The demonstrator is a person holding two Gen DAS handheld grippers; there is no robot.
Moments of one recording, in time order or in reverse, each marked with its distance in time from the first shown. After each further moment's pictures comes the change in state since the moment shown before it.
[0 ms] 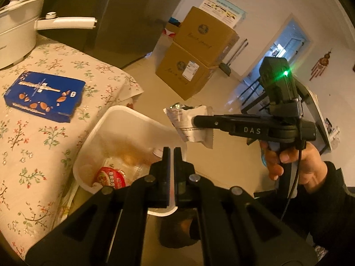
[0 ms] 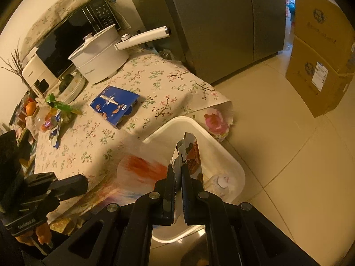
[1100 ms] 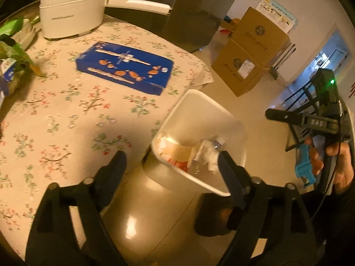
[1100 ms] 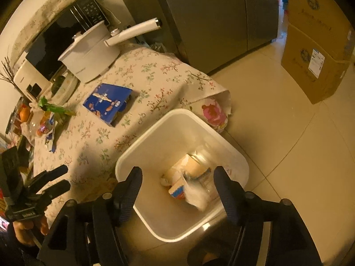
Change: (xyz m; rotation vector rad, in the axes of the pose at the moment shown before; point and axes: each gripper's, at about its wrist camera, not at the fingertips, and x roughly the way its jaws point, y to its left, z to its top) left arm -0.043 0.074 -0.028 -0.152 0.045 0.304; right arm 0.012 0.005 0.004 0.062 0.039 -0.014
